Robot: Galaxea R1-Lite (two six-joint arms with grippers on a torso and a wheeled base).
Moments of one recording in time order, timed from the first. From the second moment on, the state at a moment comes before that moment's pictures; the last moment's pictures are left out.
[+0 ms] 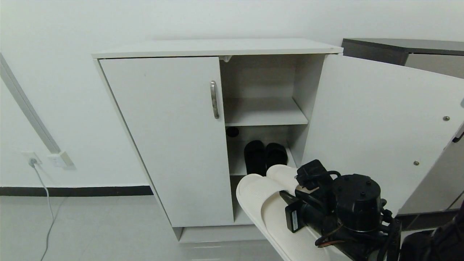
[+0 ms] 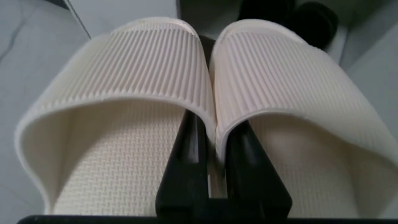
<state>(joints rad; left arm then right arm) 0.00 0.00 0.00 0.00 0.01 -0.02 0.82 1.87 -0.55 -1.07 -0.30 0.08</state>
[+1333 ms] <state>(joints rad) 0.00 0.00 0.00 0.00 0.01 -0.02 0.95 2.00 -1.23 -0.36 -0.83 0.27</state>
